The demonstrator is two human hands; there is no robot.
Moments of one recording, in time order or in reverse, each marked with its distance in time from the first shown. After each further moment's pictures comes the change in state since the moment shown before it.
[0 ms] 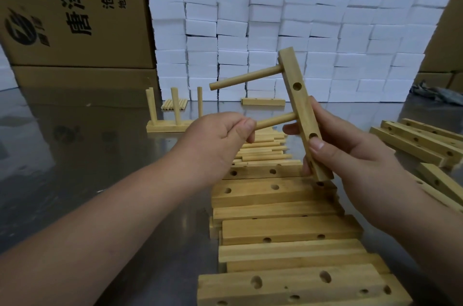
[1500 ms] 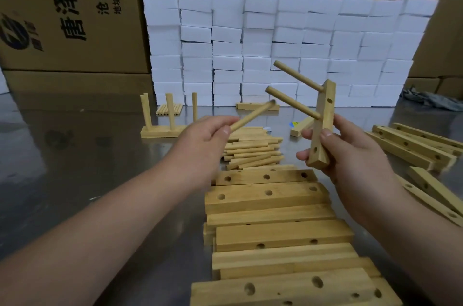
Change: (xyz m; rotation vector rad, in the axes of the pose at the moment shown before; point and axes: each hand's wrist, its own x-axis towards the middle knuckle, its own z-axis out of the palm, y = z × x) left_hand 0.006 -0.011 0.004 -0.218 0.056 -0.148; right_hand 0.016 0.022 0.000 0.190 0.416 0.261
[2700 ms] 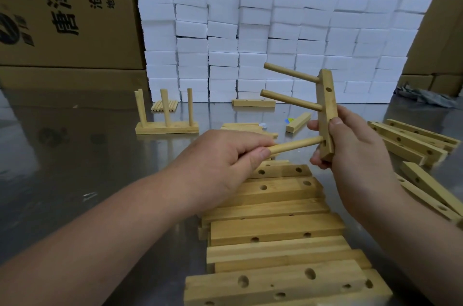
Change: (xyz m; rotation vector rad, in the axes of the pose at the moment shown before) left_hand -0.022 0.024 0.006 0.226 -0.303 0.245; right_hand -0.005 -0.009 0.002 -0.106 0.099 -0.099
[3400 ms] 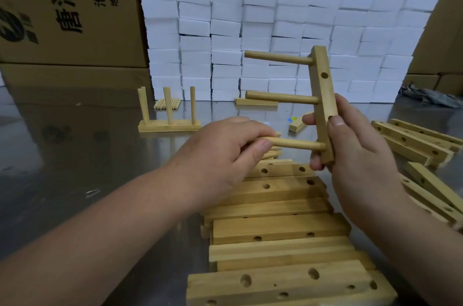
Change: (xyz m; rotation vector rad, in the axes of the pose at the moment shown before) left_hand 0.002 0.003 -0.003 0.113 0.093 0.070; right_hand -0.015 -0.004 0.002 0.006 -0.121 -0.152
